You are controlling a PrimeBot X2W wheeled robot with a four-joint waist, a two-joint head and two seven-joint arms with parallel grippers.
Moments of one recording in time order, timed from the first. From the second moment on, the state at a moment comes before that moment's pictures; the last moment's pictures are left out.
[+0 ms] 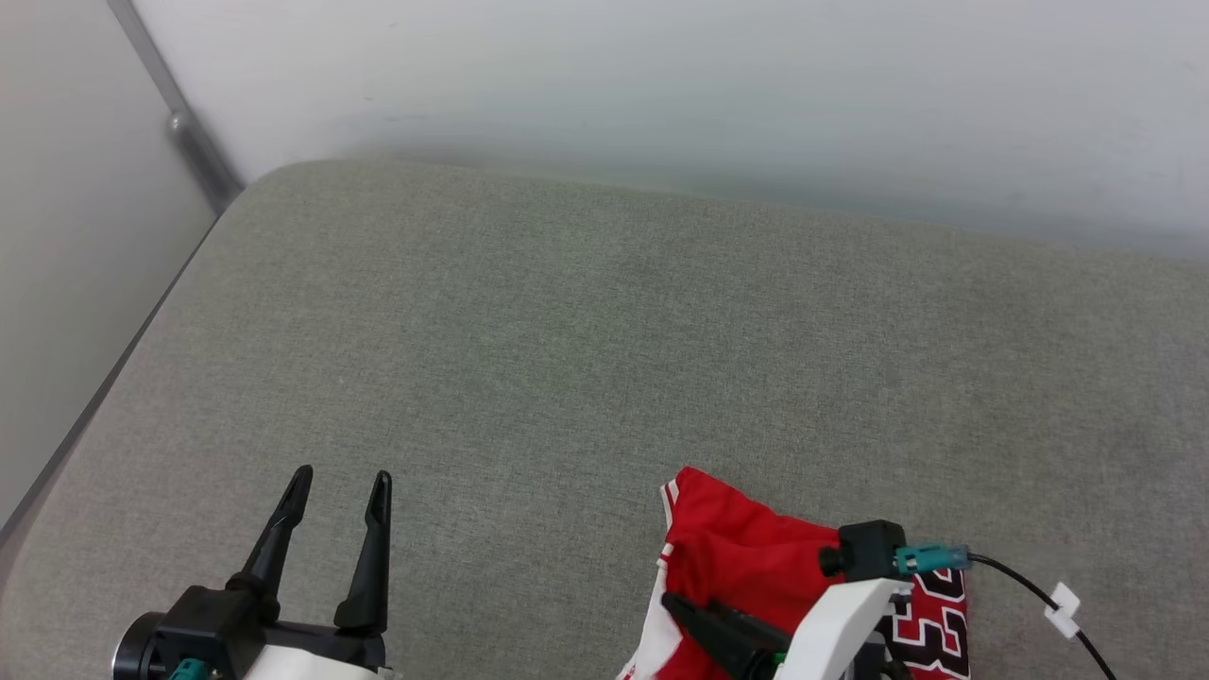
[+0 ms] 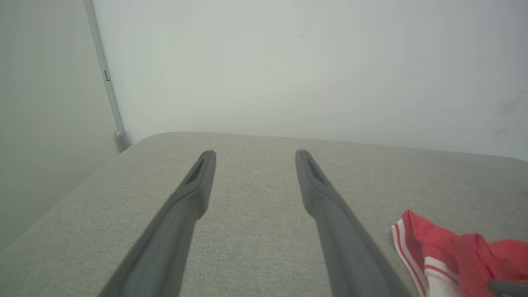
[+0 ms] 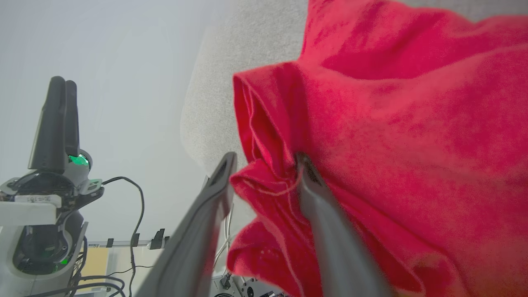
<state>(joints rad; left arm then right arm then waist) 0.11 0.15 -0.03 -0.06 -0.22 -0.13 -0.26 -0.06 -0.05 0.37 0.23 0.90 0.13 0.41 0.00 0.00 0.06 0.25</state>
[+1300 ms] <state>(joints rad) 0.10 0.14 -0.02 -0.09 -0.20 -0.13 -0.26 -0.10 -0.22 -0.02 -0.01 0.19 0.13 -0.02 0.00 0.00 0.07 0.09</state>
